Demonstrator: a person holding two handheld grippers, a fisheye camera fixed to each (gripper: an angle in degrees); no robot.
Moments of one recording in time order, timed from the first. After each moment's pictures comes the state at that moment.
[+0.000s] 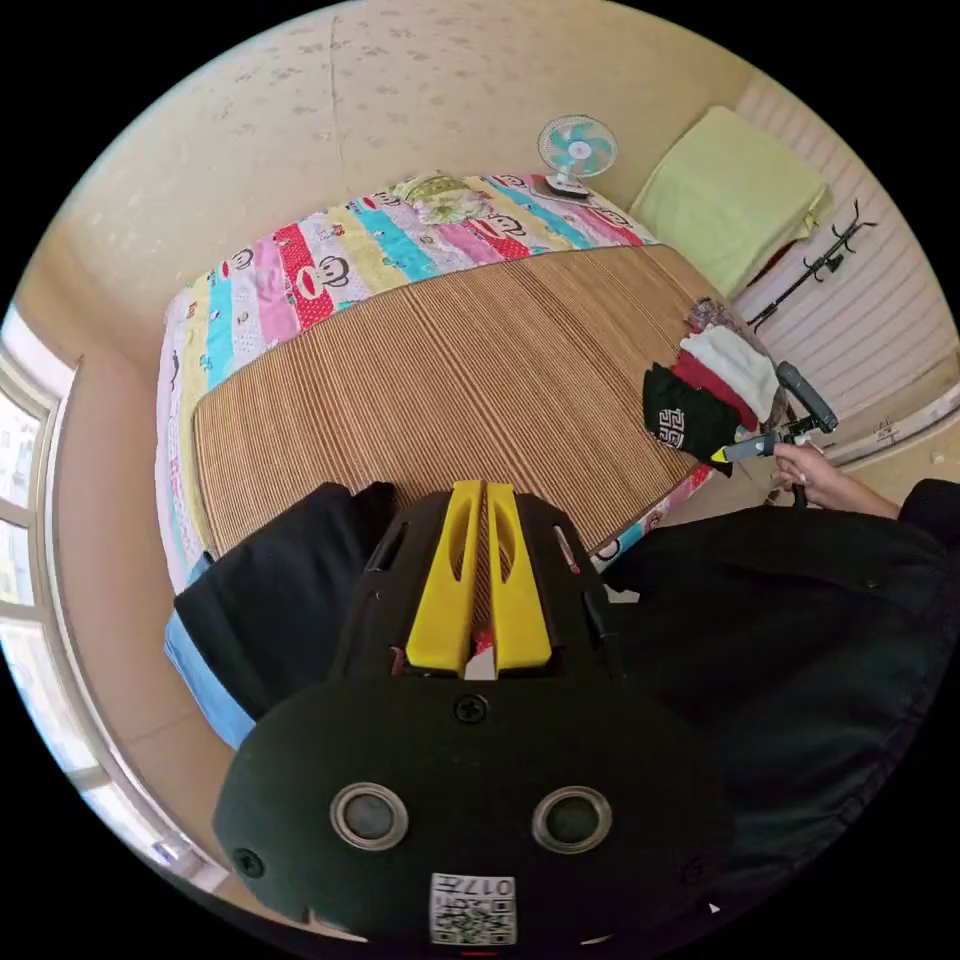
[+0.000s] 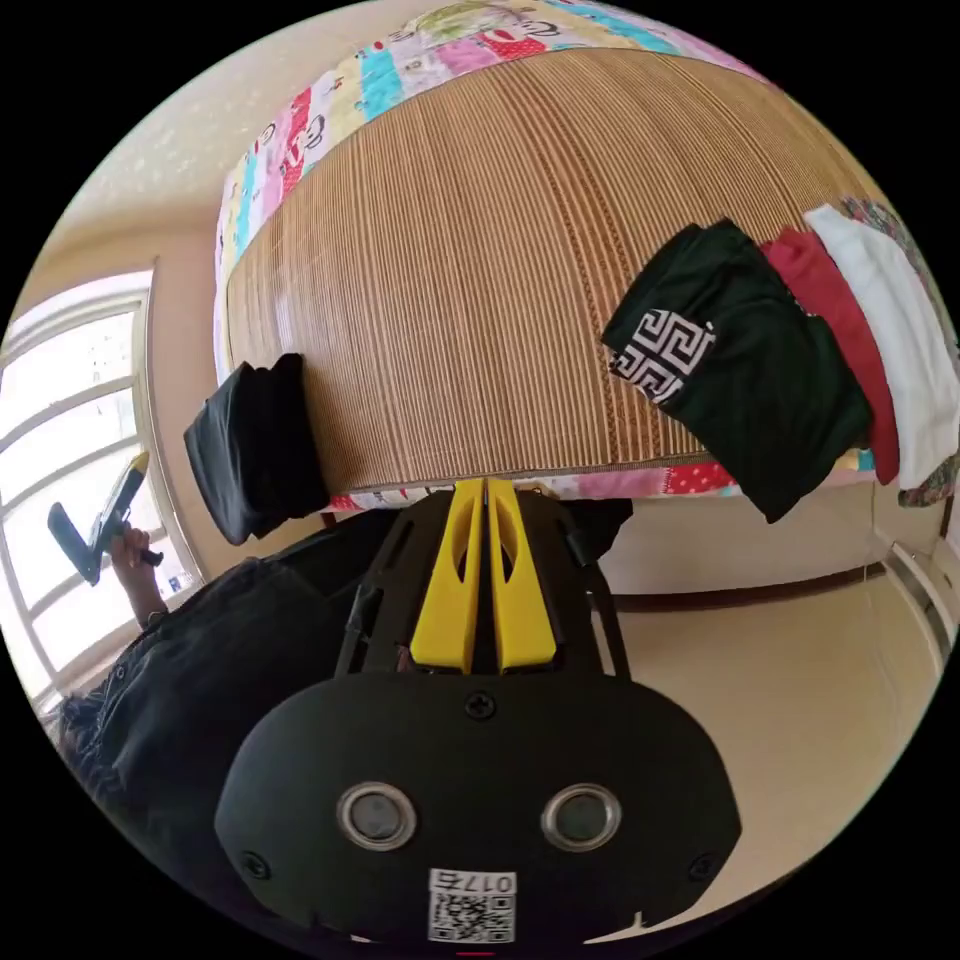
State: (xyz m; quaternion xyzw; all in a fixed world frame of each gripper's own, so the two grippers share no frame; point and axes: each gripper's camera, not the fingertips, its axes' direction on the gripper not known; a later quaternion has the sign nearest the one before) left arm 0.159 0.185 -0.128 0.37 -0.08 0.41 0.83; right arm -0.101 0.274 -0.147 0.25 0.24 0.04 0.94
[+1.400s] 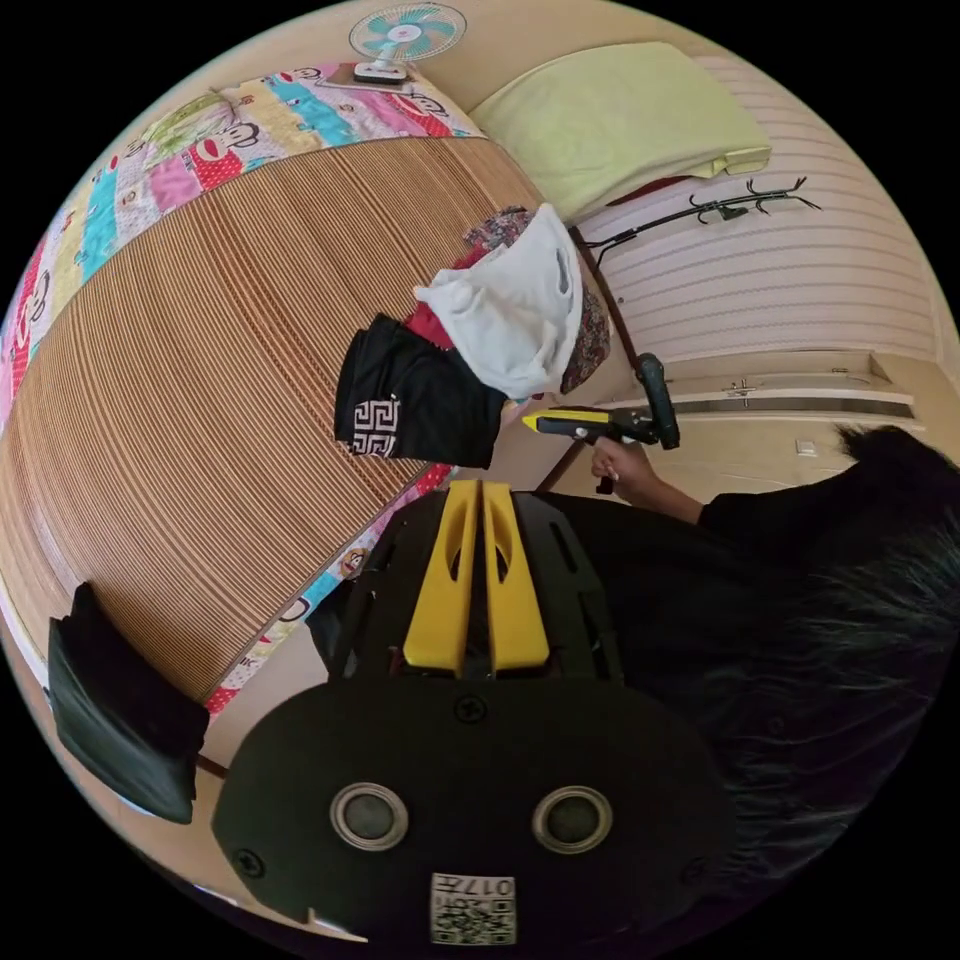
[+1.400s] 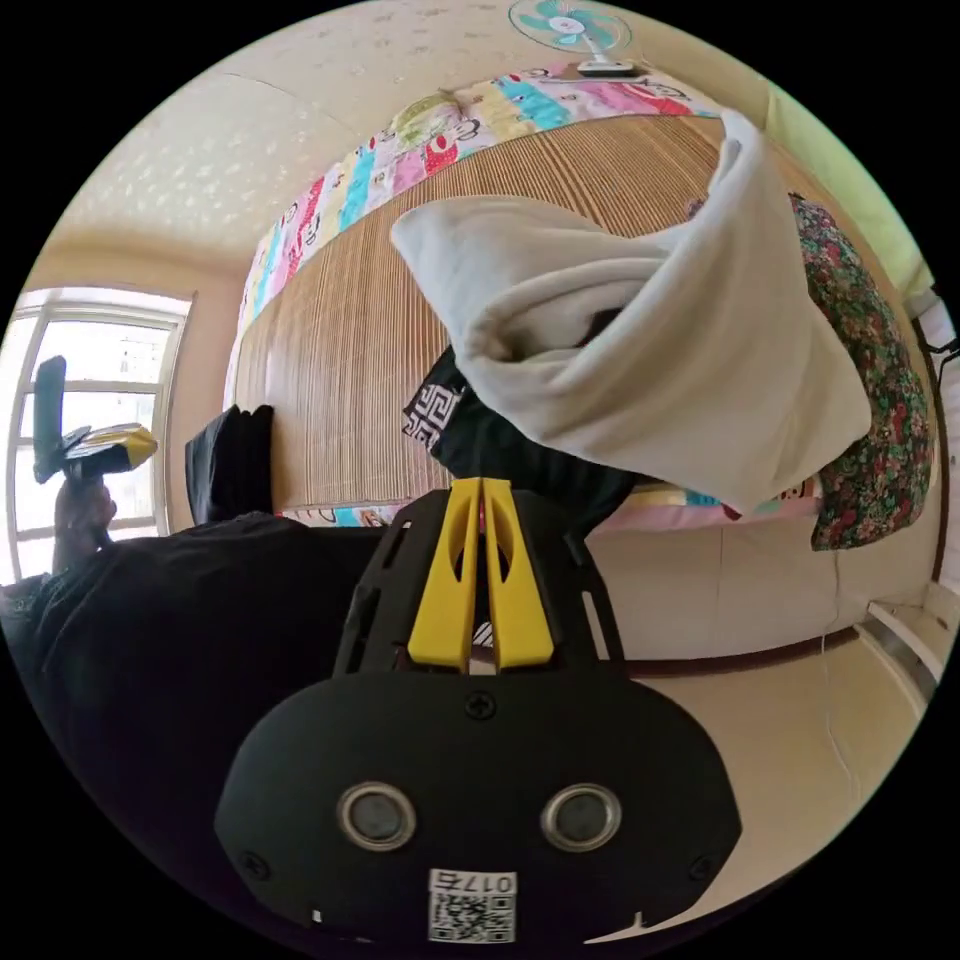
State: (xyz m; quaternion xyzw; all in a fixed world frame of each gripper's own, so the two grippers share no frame) left arm 0.535 0.109 0.028 0.14 0.11 0.46 0.87; right arm -0.085 0.451 -0.309 0.30 0.28 -0.03 0.91
